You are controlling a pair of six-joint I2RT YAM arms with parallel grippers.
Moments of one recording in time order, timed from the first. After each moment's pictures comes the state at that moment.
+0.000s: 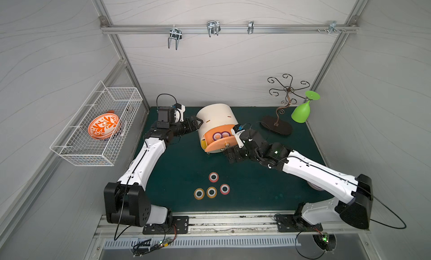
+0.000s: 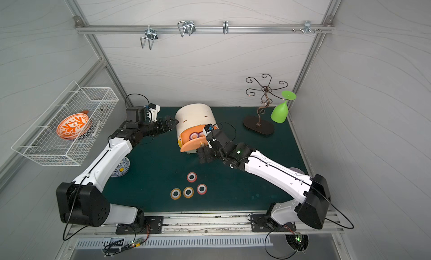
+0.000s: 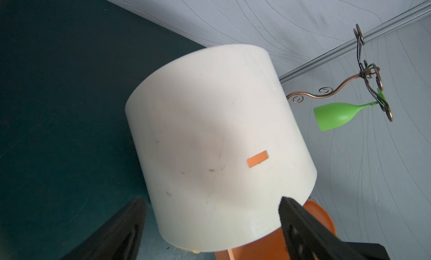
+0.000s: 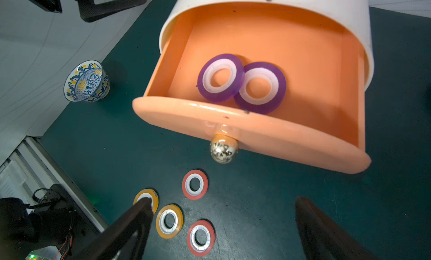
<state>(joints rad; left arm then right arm) -0.11 1.42 1.23 -0.45 0.51 -0.48 0.98 1.37 1.22 -0.57 0.13 0.37</state>
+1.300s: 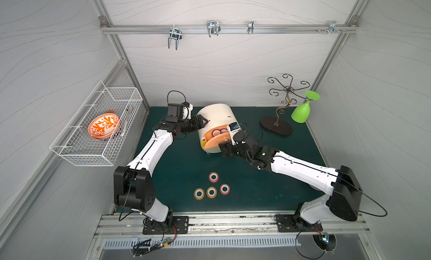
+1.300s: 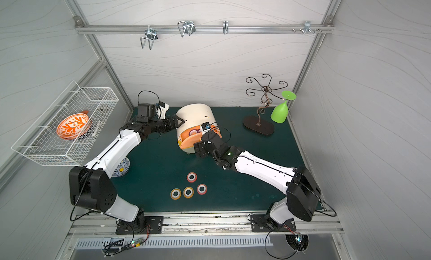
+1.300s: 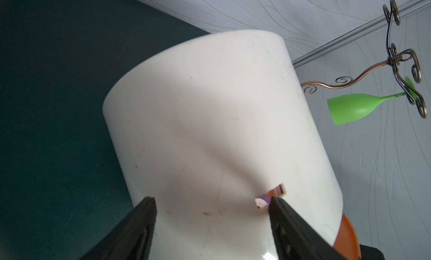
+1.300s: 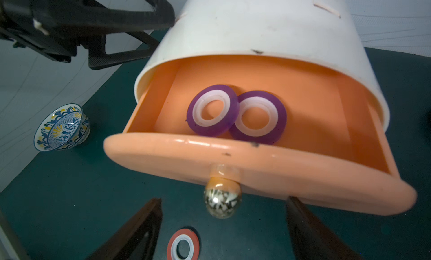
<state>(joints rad) -0.16 1.55 1.31 -0.48 0.49 -0.47 0.97 1.49 1.14 -0.22 0.26 0.35</state>
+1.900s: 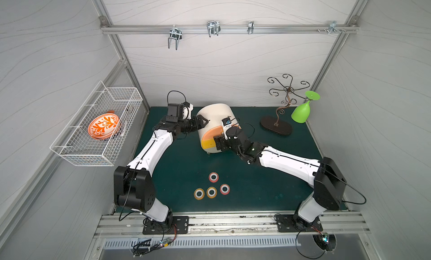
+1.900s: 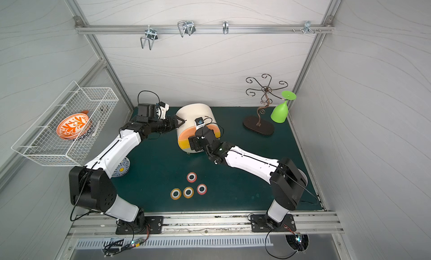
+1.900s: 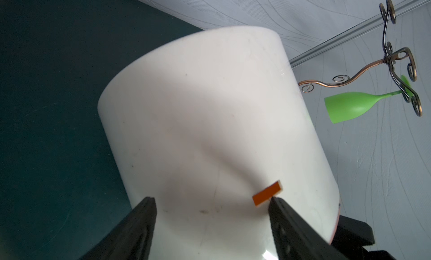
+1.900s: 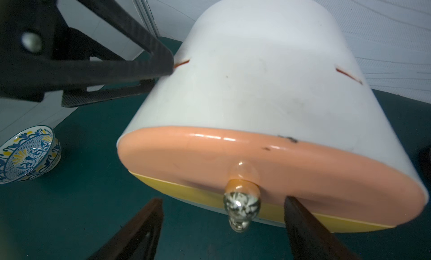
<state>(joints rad) -0.16 1.55 1.31 -0.48 0.51 -0.46 0.96 1.65 1.25 -0.09 0.32 0.25</state>
